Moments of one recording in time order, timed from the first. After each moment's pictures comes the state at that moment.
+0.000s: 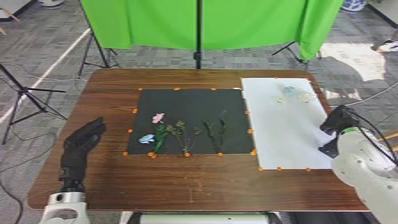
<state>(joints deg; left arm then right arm) 118.5 -75.8 -100.8 -102.5 74.7 0.0 27.4 -92.2 -41.7 77.2 -97.3 -115.1 4.9 41.5</state>
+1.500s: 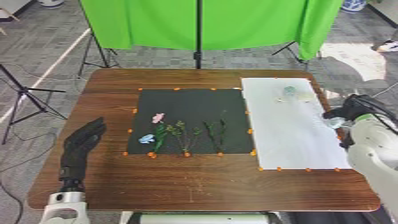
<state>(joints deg) 118.4 -75.9 -100.8 -102.2 74.7 -0.1 27.4 -90.9 -37.4 80.0 -101.8 -126.2 -13.2 45.1</state>
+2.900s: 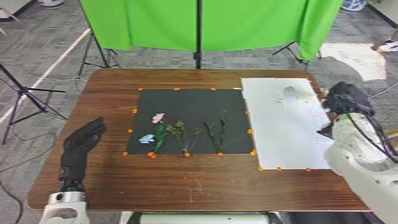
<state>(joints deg) 118.2 -76.0 -101.1 -102.1 74.7 -0.2 27.2 -82.8 -38.4 67.0 -100.3 -125.7 12.2 43.2</state>
